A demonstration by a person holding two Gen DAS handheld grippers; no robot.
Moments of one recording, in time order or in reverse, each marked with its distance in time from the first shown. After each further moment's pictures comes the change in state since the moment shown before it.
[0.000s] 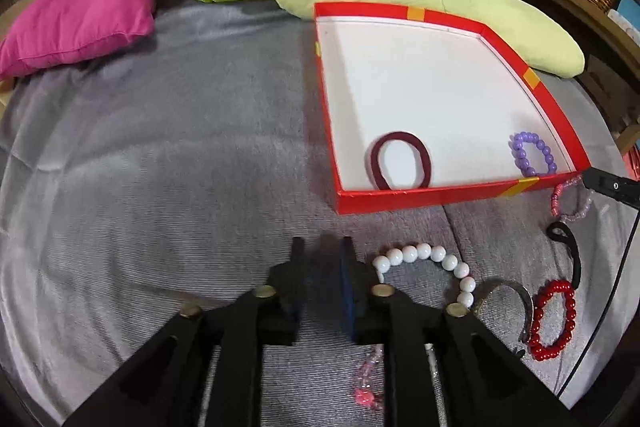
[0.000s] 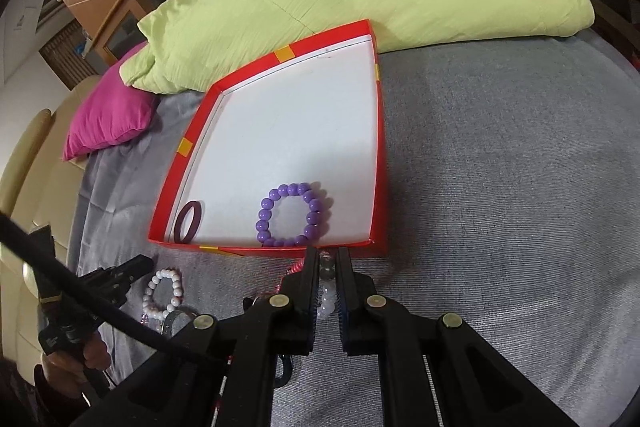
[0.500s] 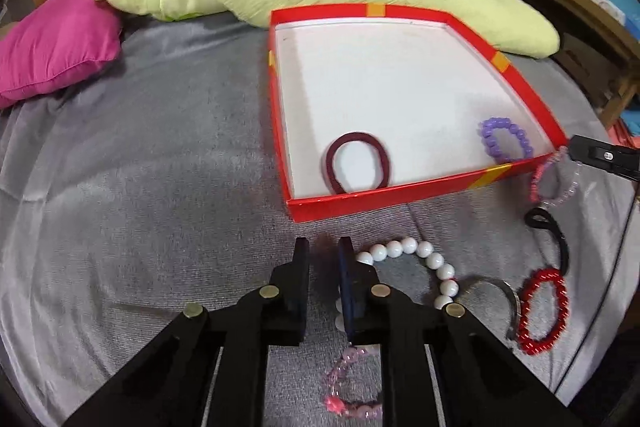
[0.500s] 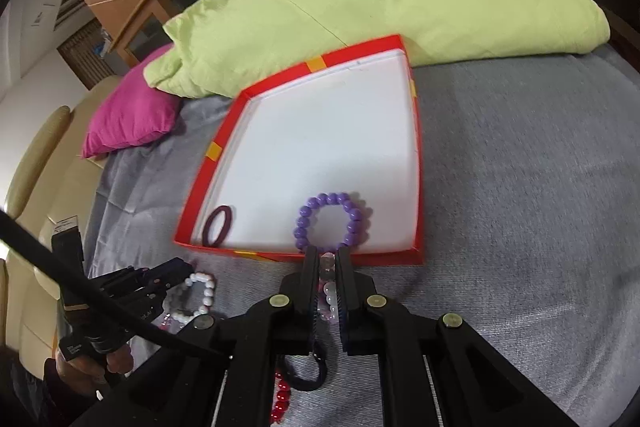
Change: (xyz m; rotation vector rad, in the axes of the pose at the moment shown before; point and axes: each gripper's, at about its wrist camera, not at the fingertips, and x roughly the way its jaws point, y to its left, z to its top) left arm -0.004 -0.022 0.005 0.095 -0.025 -0.050; right arm -0.009 0.020 -0.001 -0.039 -0.045 0.057
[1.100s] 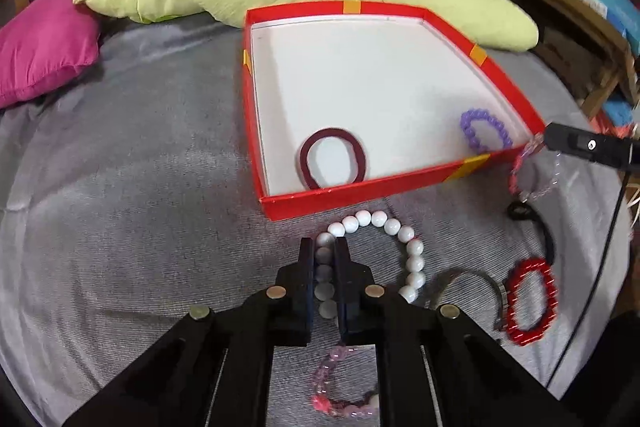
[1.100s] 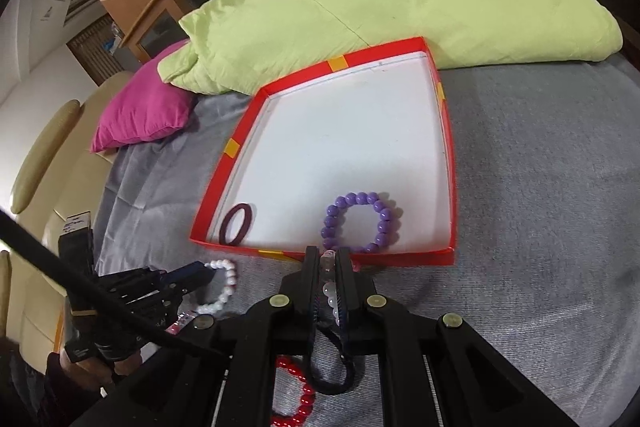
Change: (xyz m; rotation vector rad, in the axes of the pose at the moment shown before) left arm 0.004 -0.003 -0.001 0.023 0.000 -0.067; right arm 0.002 0.018 -0.002 -0.022 -0.015 0.041
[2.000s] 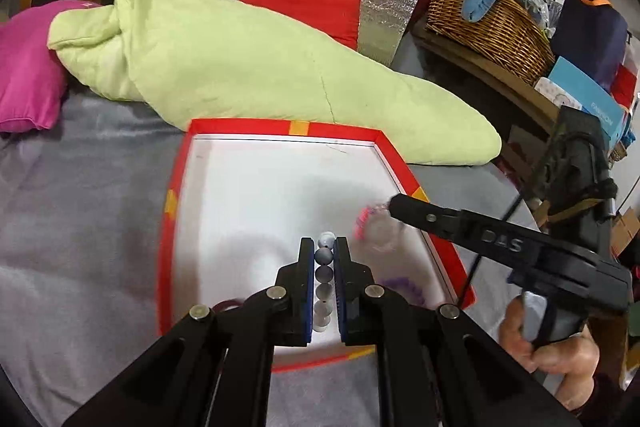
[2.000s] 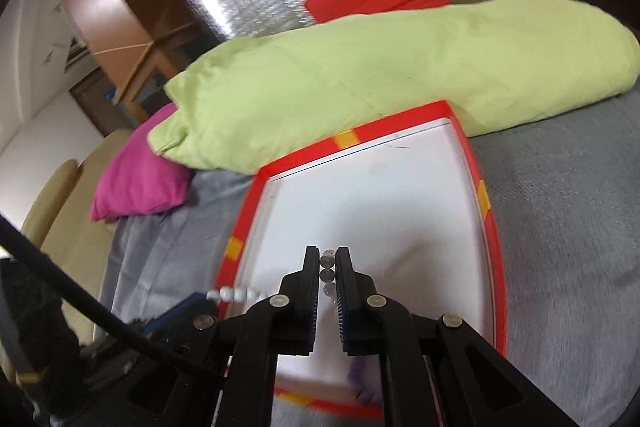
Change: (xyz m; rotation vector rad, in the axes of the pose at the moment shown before) left arm -0.007 -0.037 0.083 -0.127 -0.260 -0.163; right arm 0.051 -0.008 0.075 0.110 -0.144 0.007
